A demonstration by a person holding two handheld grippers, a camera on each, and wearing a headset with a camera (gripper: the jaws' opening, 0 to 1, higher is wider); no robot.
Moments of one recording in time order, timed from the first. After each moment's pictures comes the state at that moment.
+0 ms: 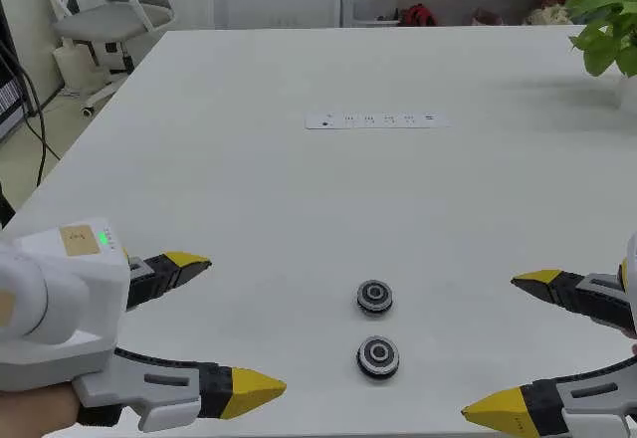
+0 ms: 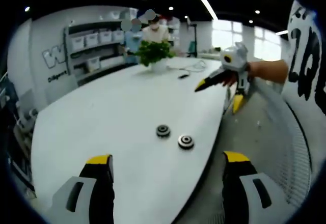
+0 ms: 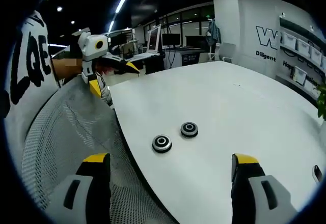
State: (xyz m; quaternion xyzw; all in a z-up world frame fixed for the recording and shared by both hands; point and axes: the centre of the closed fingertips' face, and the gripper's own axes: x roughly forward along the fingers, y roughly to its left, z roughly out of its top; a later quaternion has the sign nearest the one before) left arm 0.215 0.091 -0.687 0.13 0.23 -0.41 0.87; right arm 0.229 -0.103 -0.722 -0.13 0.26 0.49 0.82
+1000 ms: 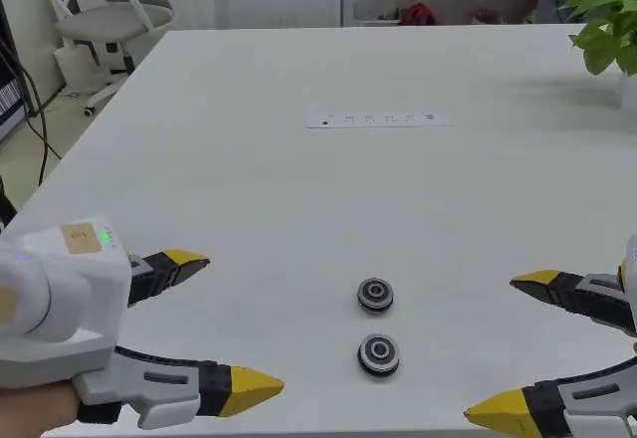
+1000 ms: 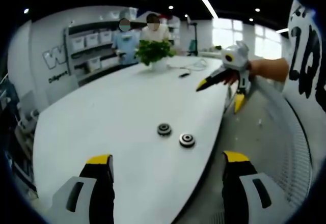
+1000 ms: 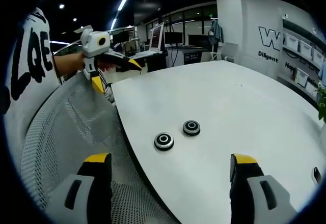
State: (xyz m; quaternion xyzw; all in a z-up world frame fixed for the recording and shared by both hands) left arm 0.215 0.091 -0.689 0.13 0.23 -0.41 0.87; right arm 0.226 -0.102 -0.724 -0.13 0.26 0.50 0.82
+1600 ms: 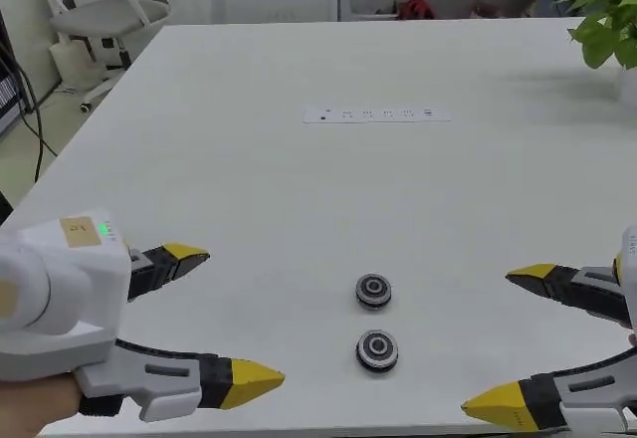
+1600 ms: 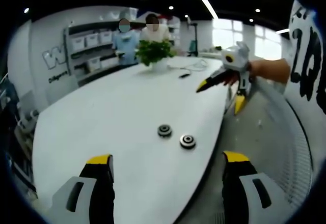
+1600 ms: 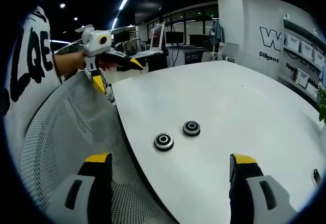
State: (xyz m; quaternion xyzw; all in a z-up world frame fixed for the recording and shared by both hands) left arm 0.218 0.088 -0.688 0.13 0.23 -0.41 0.87; right arm 0.228 -0.101 -0.724 -0.14 0.26 0.50 0.81
